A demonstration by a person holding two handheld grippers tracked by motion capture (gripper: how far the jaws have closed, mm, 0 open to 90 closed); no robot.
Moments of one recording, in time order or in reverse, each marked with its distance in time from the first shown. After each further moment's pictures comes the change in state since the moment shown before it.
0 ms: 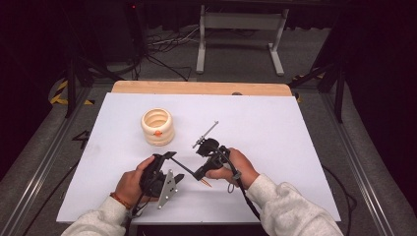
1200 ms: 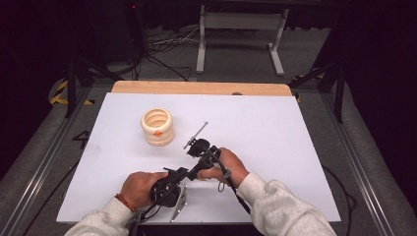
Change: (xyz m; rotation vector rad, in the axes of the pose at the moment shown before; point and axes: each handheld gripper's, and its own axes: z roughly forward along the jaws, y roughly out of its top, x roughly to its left) left arm -0.021 0.019 0.003 0.112 -0.039 0.274; right arm 0.003 0.016 0.015 0.018 -0.017 0.000
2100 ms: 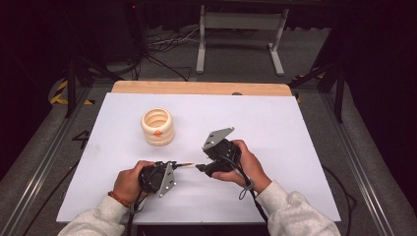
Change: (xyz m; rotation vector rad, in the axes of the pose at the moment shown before) left arm 0.029 -0.040 0.006 0.026 -0.167 -0.370; right arm 0.007 -0.041 -0.042 -0.320 -0.297 -0.254
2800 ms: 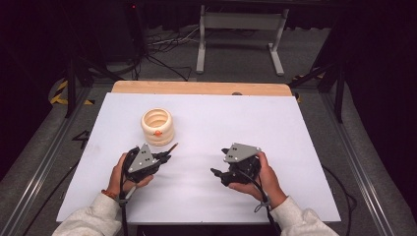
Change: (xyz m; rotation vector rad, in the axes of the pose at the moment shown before) left arm 0.041 -0.033 -0.014 -0.268 -0.129 -0.471; right arm 0.006 -0.056 -0.021 -0.152 -0.183 -0.037
